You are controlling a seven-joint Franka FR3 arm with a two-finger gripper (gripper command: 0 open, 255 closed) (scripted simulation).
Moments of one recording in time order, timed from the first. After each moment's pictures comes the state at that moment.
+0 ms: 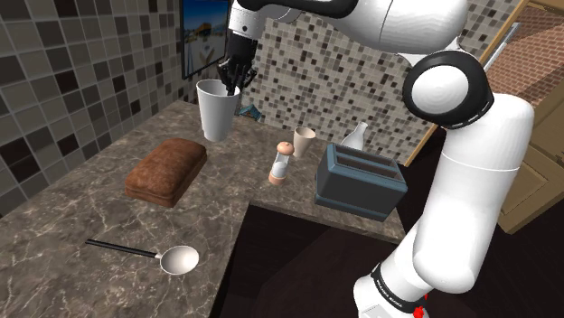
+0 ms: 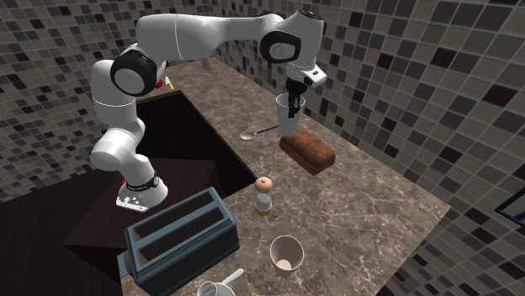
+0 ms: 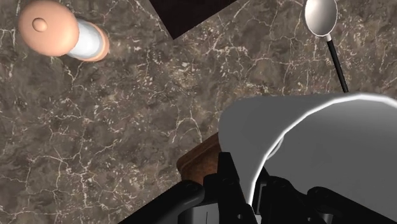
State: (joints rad) arm 0.10 0.33 0.06 -1.31 0.14 1.61 0.10
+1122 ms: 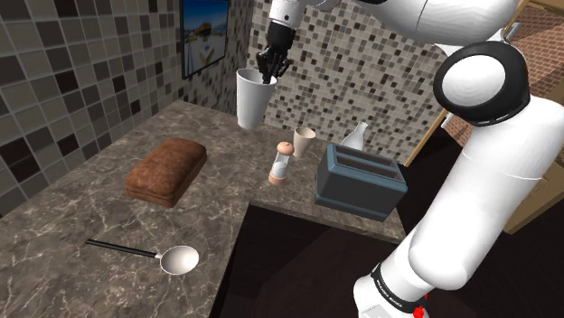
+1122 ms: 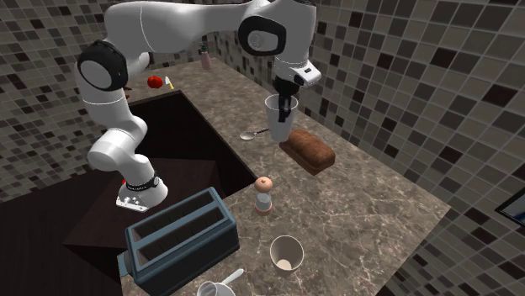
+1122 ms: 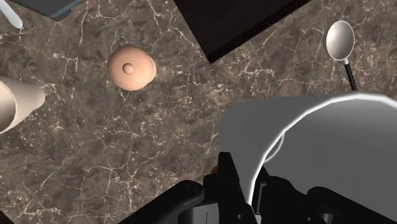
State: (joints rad) arm 0.00 0.18 0.01 -1.41 0.15 1.53 -0.05
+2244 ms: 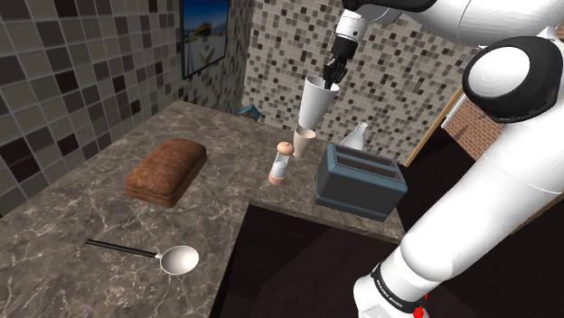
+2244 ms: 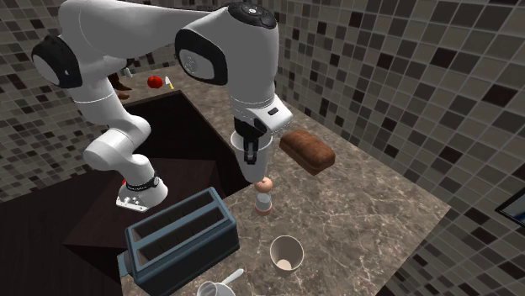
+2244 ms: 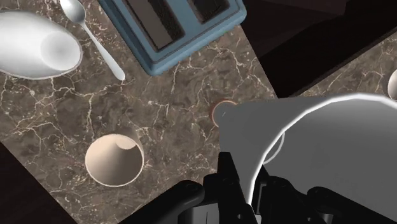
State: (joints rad) arm -0.21 0.02 -0.17 -1.60 0.12 1.51 -0.43
